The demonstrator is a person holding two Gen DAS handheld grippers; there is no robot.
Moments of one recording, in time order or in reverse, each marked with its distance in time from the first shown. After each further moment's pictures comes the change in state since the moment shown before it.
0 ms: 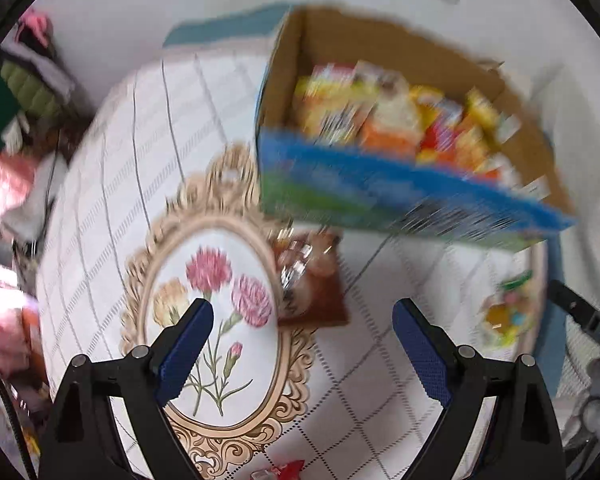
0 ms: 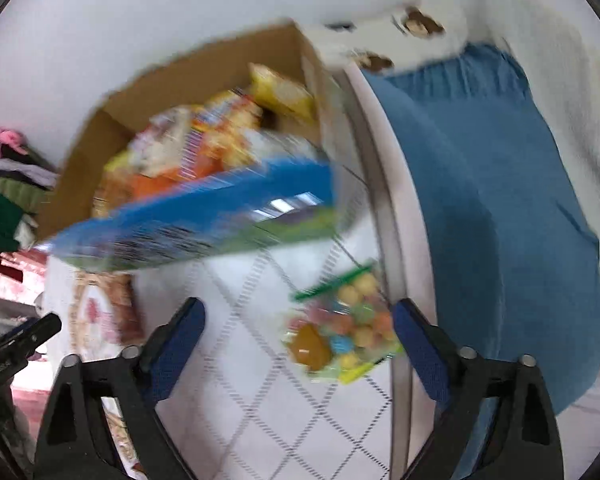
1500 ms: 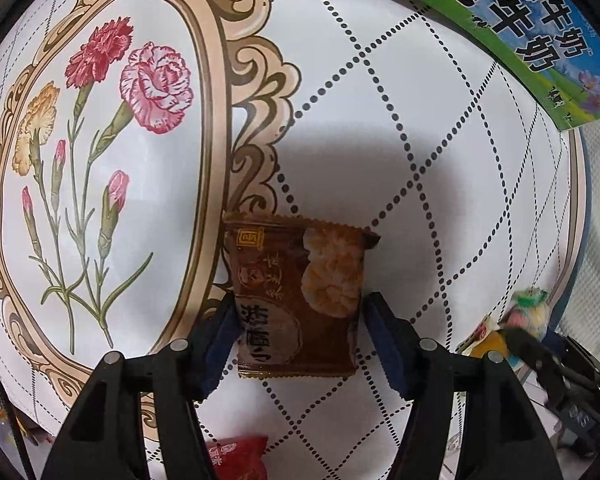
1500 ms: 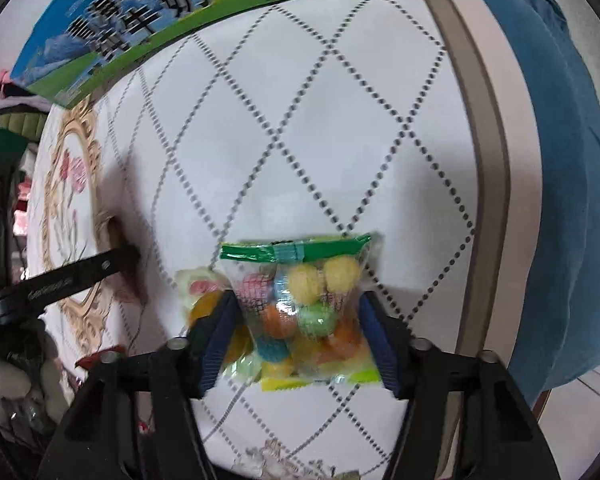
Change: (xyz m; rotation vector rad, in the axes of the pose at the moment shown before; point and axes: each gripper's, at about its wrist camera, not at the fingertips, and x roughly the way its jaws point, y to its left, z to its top) left arm 0.125 -0.011 -0.093 -0.015 0.255 -0.147; right arm 0.074 -0.003 -0.135 -0.065 0.260 0.051
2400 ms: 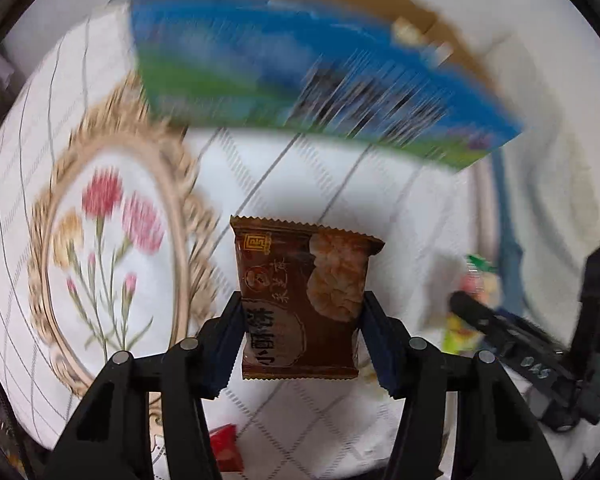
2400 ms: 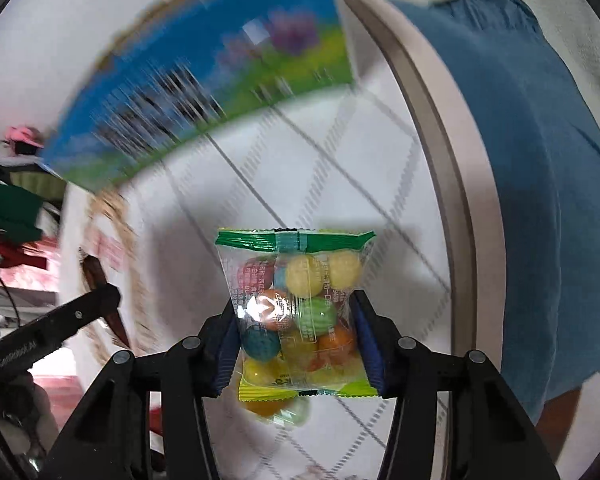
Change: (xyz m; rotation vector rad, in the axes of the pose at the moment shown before) left arm -0.118 -0.051 0.015 0.142 -0.210 -0.121; right arm -0.071 0.007 0.024 0.096 -0.194 0.099
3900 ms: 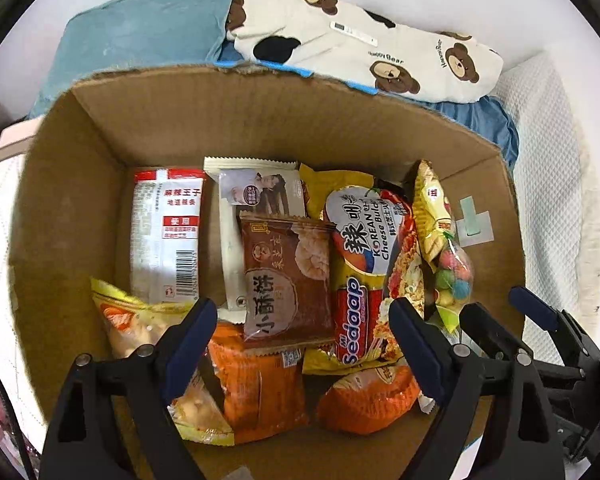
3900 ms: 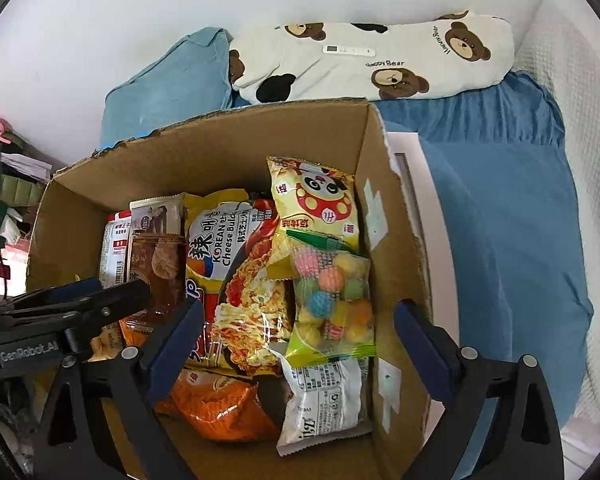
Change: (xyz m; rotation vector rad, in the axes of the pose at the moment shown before) left arm 0.047 -0.011 0.254 -0.009 0.132 0.043; right arm 0.040 0.074 0.291 -0.137 0.013 -0.194
